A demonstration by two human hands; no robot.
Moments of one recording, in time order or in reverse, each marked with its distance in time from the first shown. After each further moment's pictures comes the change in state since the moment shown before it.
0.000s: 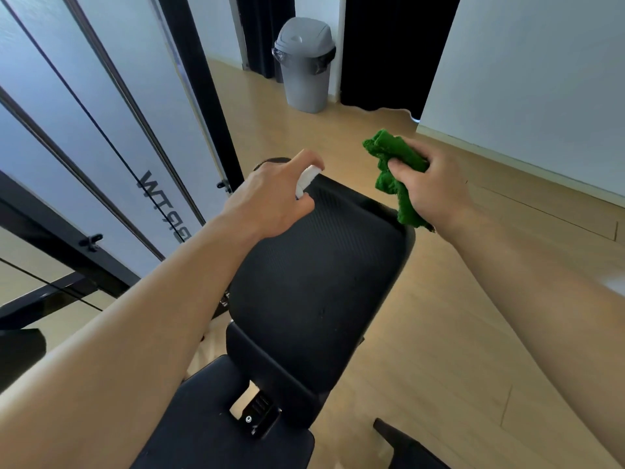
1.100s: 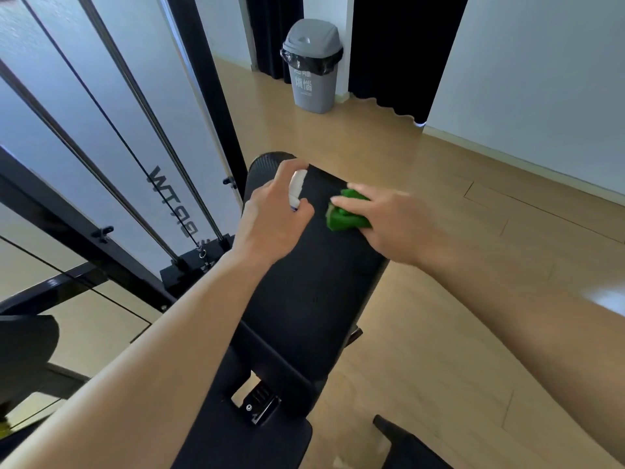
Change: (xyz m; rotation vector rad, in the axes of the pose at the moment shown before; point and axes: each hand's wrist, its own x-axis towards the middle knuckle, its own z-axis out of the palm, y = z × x) left_hand -0.042 0.016 0.034 -0.246 0.248 -0.162; right_hand -0.042 0.011 0.015 -0.902 -0.376 -0.530
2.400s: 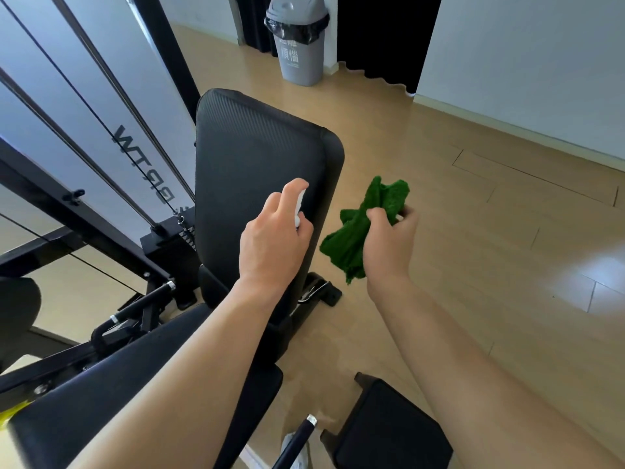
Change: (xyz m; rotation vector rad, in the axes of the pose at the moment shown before) left_hand -0.138 0.048 0.107 0.218 0.145 0.088; right_hand -0.148 -0.027 0.048 1.482 0.577 1.143
